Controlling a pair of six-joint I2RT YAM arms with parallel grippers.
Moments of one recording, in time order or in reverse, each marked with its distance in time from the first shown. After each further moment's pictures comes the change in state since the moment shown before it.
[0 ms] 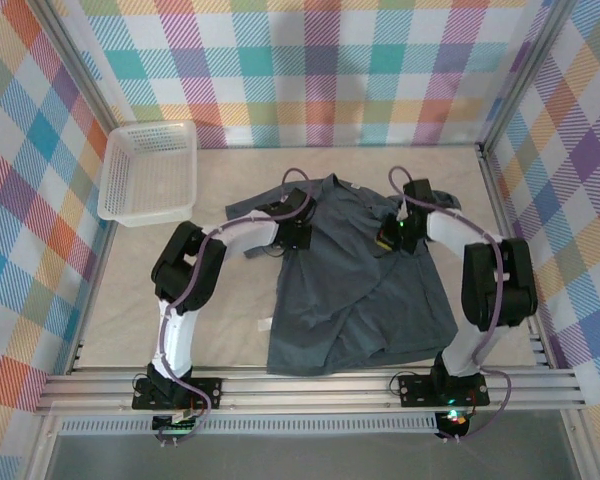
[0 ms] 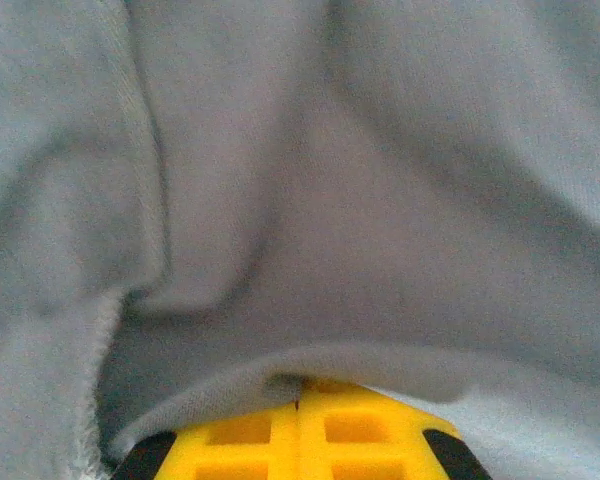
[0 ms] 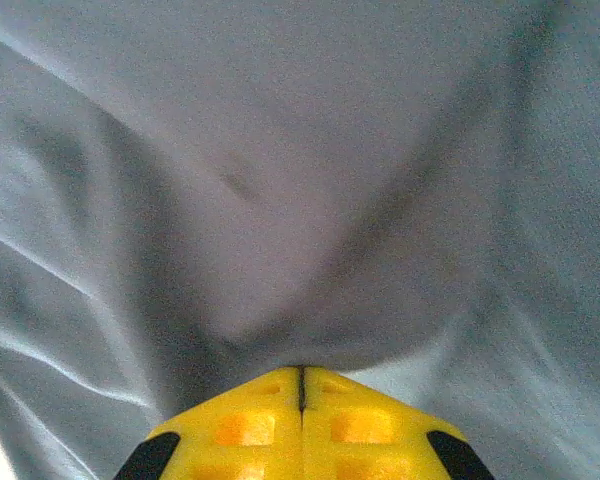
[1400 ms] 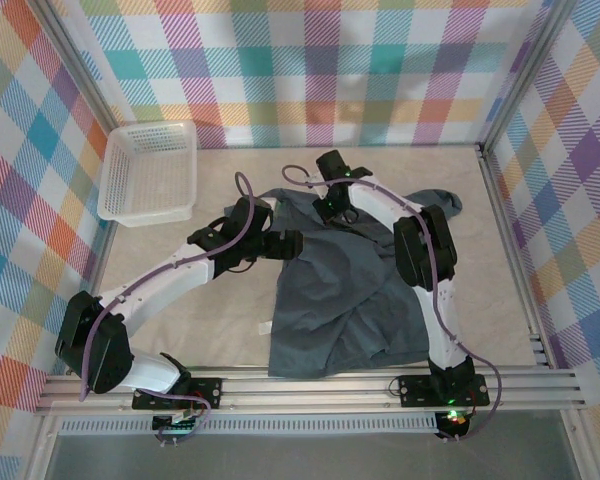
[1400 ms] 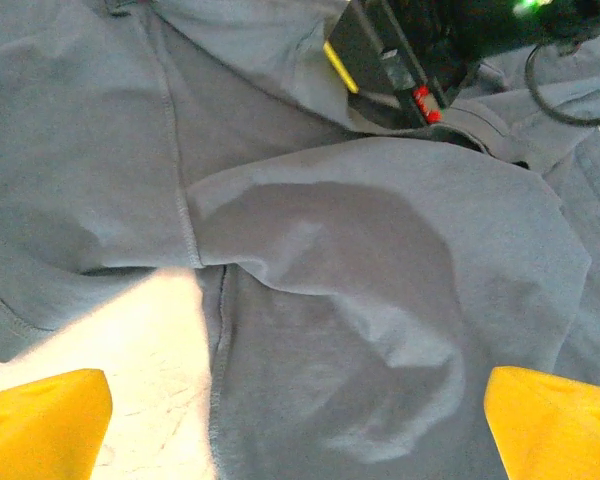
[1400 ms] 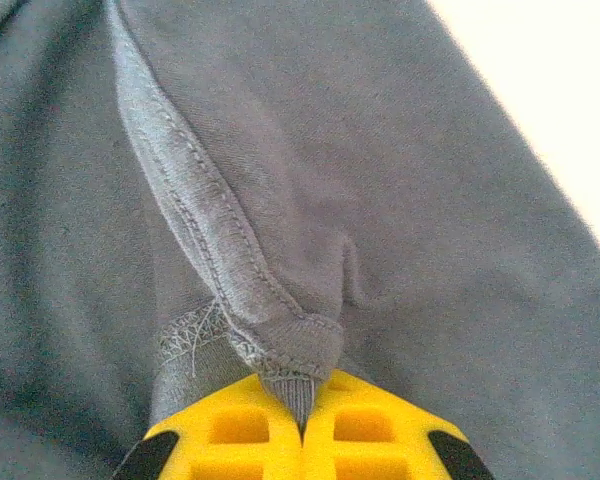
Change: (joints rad) left arm -0.031 -0.687 -0.424 0.037 0.098 0.013; right arm 0.342 0.507 0.745 -0.171 0.385 -0.780
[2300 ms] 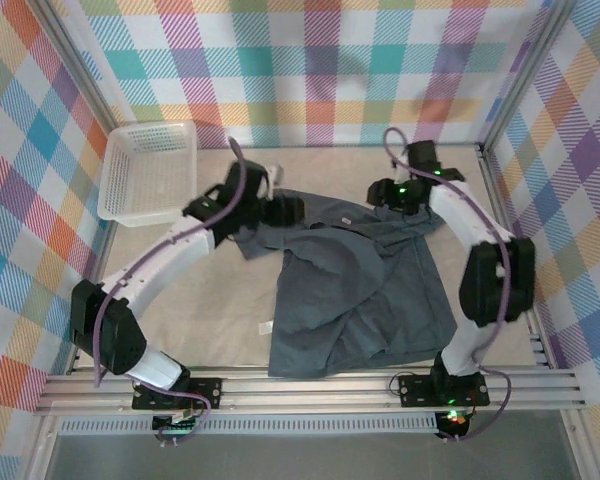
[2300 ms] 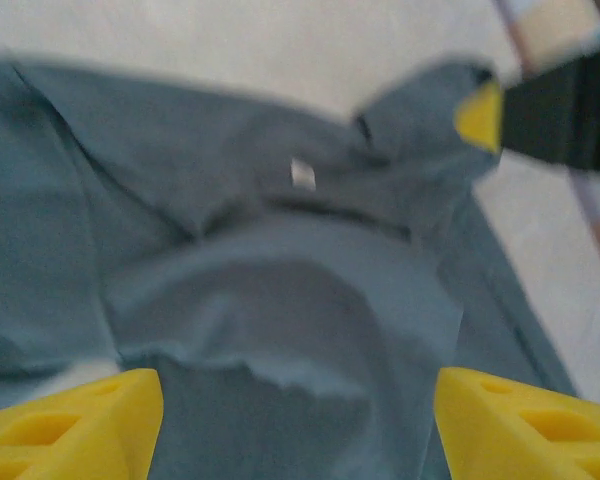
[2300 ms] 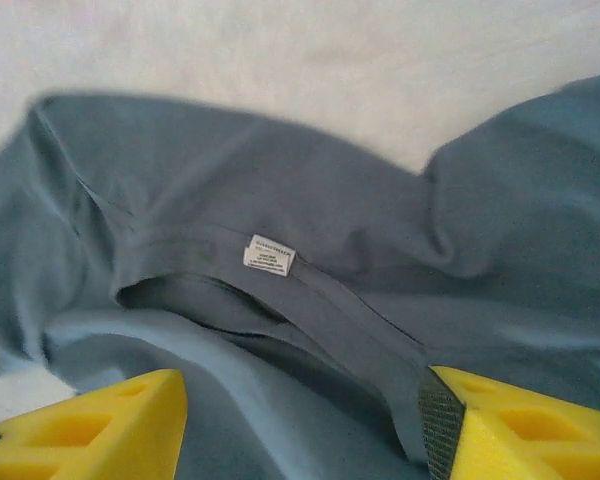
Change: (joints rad) left arm 0.046 0.113 0.211 -0.054 0.179 0.009; right arm -0.294 -0.428 -0.412 0.010 -0.341 0.468
